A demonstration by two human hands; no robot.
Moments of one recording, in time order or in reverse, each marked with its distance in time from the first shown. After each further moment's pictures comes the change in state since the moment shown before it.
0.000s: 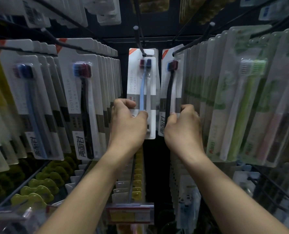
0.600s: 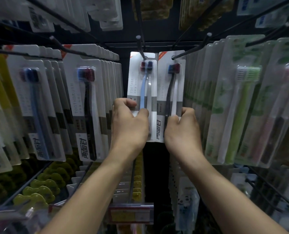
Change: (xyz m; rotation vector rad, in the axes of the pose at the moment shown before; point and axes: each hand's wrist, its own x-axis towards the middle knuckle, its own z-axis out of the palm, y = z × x) left_hand -0.006 0.012 0.001 -0.053 0.062 -0.001; right_hand -0.005 -0.004 0.000 0.155 -0.004 0.058
